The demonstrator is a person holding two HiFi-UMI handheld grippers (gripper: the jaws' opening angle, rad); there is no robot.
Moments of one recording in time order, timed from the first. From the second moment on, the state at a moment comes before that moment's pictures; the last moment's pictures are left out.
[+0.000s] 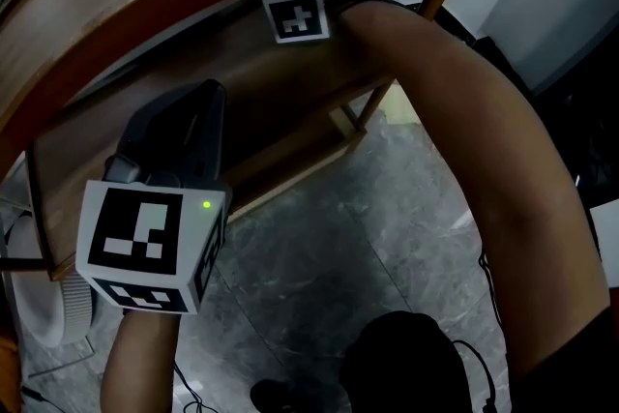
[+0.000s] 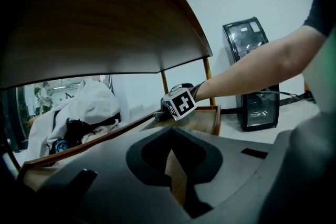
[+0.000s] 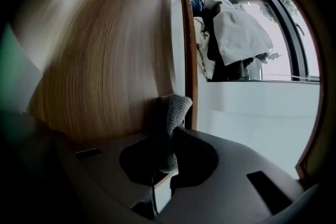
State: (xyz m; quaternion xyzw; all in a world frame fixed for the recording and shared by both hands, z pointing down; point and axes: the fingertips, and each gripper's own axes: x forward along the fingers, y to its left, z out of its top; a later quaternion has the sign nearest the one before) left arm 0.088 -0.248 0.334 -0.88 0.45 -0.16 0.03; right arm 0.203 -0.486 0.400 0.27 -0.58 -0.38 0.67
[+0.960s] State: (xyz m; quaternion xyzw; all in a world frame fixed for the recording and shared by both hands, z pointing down) left arm 0.010 -0.215 0.341 -0.87 0.46 -0.18 0.03; right arm 0.114 -0.417 0.375 0.27 -0.65 -0.45 0.55
